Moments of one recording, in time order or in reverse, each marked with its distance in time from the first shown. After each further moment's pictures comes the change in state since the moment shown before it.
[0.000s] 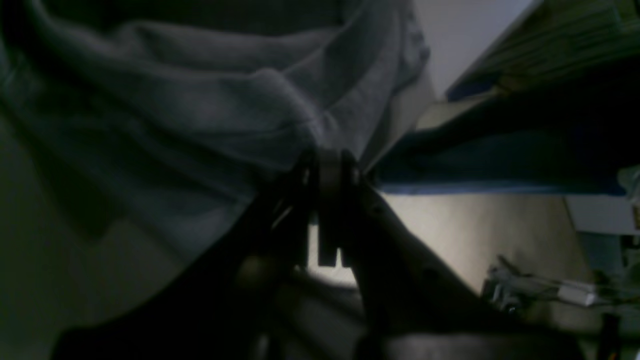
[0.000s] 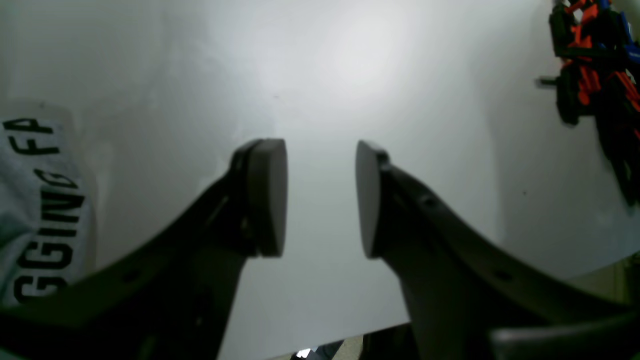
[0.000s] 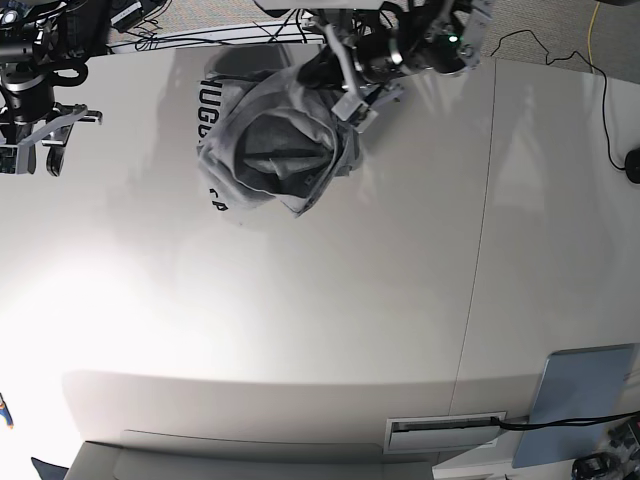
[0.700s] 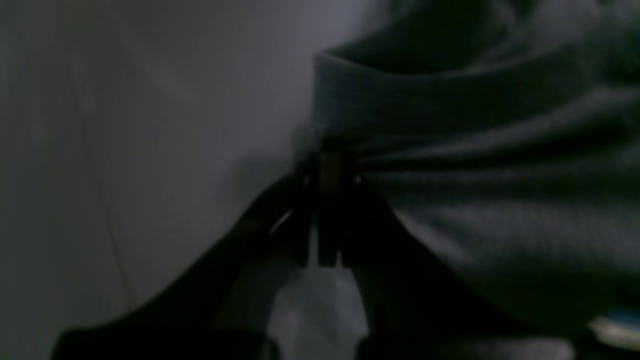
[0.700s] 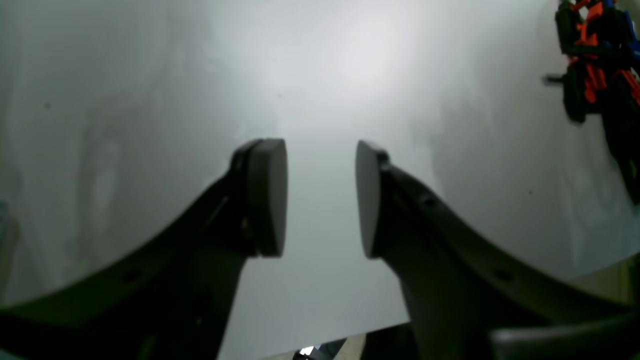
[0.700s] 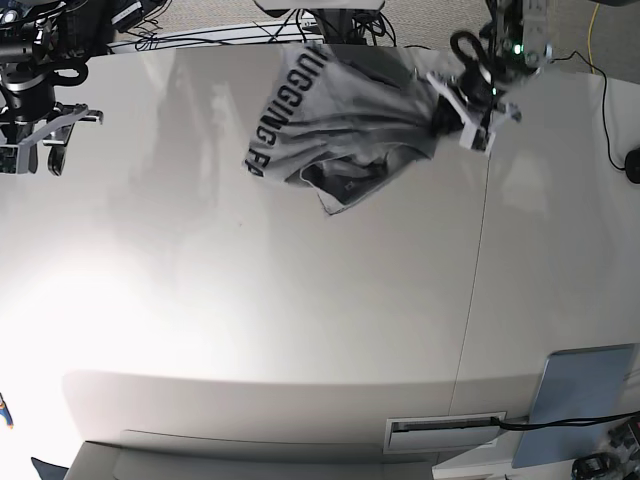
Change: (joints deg) left arm -0.3 -2.3 -22.3 -15.2 15.0 -0.2 -23.0; right arm 0.0 0.0 0.0 0.0 0.8 0.0 -0.8
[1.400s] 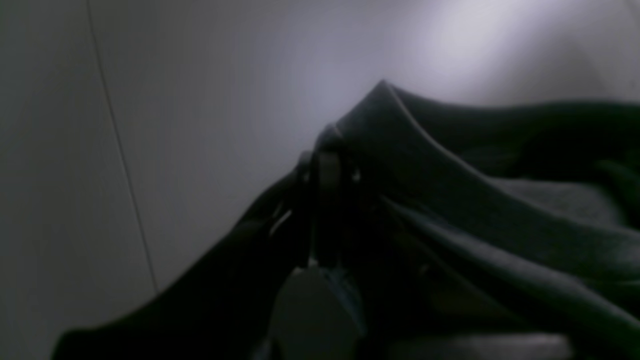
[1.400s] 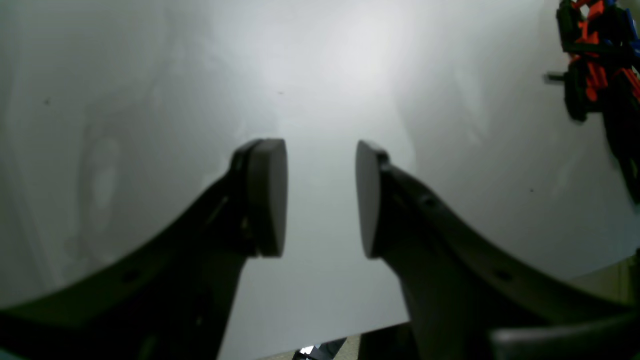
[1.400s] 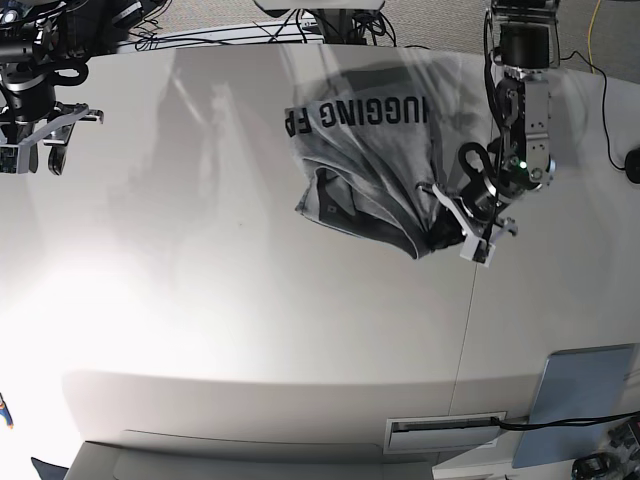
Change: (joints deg) left arm -28.3 0.2 0.0 -21.2 1.6 -11.8 -5.4; right arm 0.0 0.0 0.0 0.0 0.0 0.0 -0.1
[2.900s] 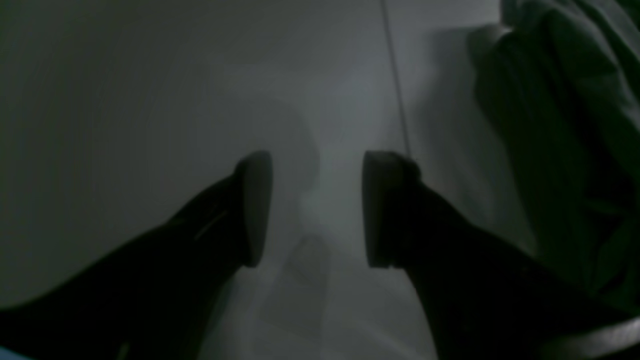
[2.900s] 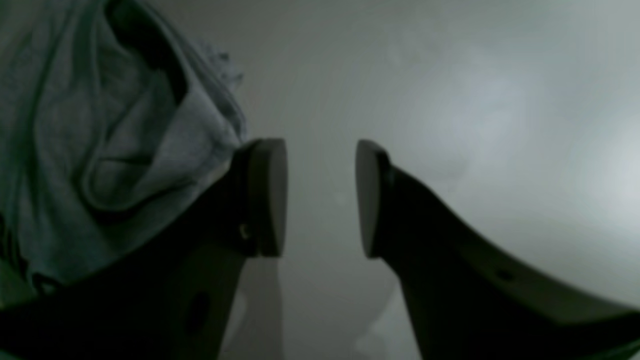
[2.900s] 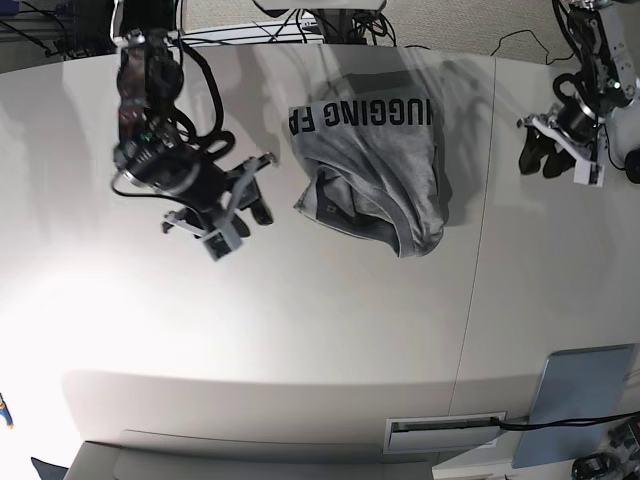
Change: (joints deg) left arm 21.8 -9.7 -22.0 5.7 -17.9 -5.0 4.7; right arm 22.6 0.3 -51.3 -25.7 -5.2 3.7 2.6
